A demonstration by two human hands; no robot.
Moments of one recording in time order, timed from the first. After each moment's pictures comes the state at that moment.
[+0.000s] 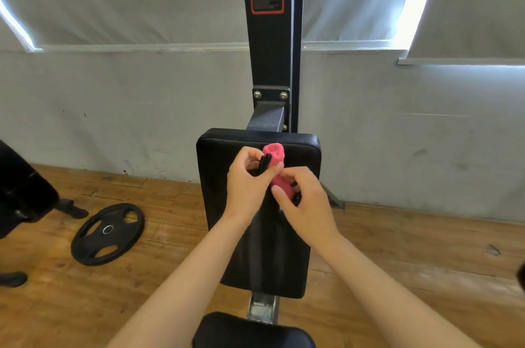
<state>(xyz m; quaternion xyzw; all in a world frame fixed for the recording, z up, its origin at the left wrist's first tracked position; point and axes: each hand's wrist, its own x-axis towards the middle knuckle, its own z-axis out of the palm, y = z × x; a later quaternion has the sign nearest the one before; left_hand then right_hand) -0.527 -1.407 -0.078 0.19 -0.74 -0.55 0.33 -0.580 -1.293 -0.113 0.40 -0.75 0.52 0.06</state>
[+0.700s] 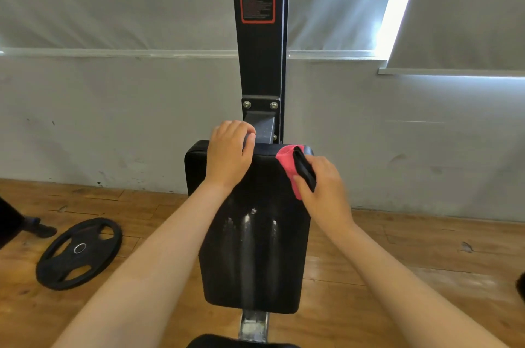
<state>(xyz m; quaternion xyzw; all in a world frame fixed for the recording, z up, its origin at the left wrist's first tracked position) -0.594 -1.491 -0.068 0.10 -0.91 -0.12 0.37 -0.625 -1.291 -0.096 0.33 -0.82 0.45 0.15</state>
